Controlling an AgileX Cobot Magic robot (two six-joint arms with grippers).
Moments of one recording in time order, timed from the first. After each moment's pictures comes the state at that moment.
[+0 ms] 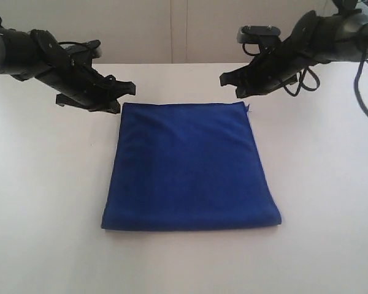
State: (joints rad) left arm -0.30 2.08 -1.50 -0.54 0.48 0.23; right arm 0.18 2.21 -1.69 0.47 0.56 -0.40
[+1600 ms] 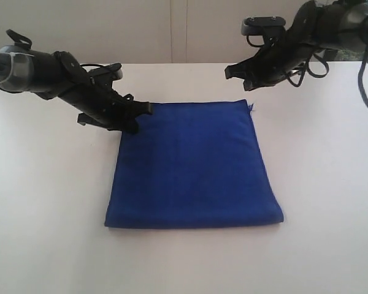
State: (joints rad) left arm -0.35 2.17 -1.51 -0.66 0.51 0.33; right arm 0.18 2.19 -1.74 0.31 0.61 -0.26
